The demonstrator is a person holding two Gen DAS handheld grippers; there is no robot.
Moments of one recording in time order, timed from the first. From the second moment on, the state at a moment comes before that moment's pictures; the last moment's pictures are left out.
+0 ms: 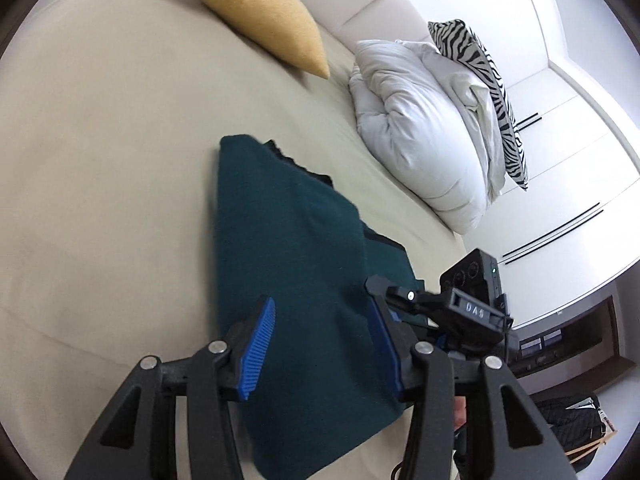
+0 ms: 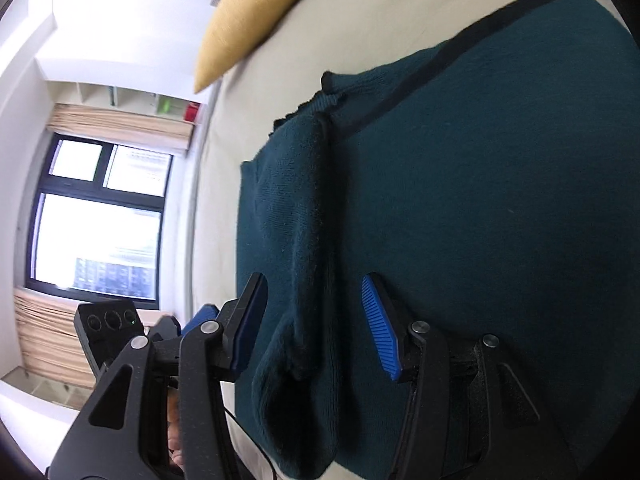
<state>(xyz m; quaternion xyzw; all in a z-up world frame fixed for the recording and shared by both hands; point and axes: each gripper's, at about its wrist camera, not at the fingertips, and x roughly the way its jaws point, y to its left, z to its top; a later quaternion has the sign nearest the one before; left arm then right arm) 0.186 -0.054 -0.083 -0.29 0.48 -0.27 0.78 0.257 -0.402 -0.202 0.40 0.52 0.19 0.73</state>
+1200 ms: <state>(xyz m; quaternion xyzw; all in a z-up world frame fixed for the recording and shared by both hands) 0.191 -0.205 -0.062 -0.17 0.48 -0.35 0.79 0.185 -0.551 -0.150 0.35 0.49 0.08 0.80</state>
